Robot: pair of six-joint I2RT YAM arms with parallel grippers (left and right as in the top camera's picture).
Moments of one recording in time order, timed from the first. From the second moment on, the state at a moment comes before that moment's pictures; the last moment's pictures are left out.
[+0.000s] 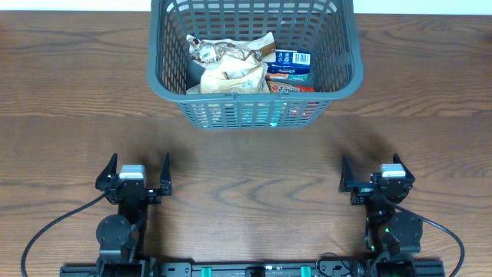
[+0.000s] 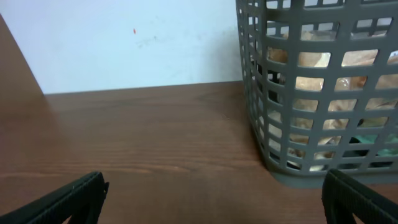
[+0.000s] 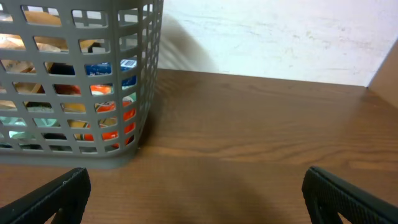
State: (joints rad) left arm -0.05 0.01 0.02 -0.11 -0.05 0.06; right arm 0.05 0.01 0.06 -0.18 0.05 -0.05
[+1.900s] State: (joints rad) left arm -0.05 0.01 0.02 -0.11 -0.06 0.04; right arm 0.05 0.01 0.06 -0.18 0.05 -0.05
